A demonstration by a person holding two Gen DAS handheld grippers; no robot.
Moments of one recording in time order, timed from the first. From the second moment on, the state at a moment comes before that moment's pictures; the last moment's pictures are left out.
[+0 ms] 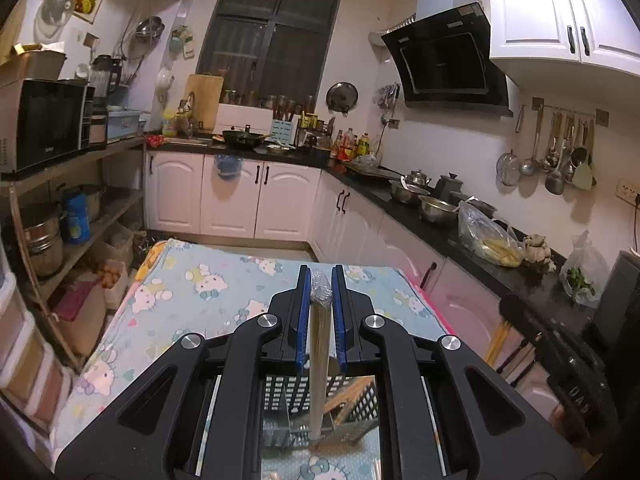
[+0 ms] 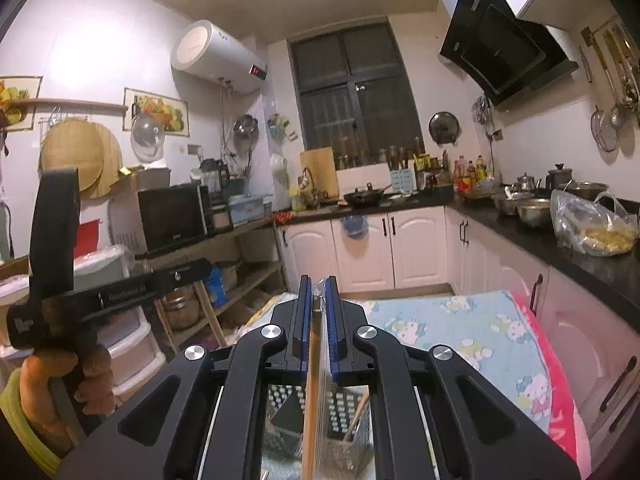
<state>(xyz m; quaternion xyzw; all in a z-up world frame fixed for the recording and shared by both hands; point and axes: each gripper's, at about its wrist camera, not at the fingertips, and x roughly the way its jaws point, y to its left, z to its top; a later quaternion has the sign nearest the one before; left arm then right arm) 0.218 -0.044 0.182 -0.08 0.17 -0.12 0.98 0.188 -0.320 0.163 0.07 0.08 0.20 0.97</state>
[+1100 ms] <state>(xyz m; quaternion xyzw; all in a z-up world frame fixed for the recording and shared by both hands) 0.262 -0.058 0.136 -0.08 0.16 -0.10 0.98 0.252 -0.310 0.149 0.06 0.02 0.16 0.98</state>
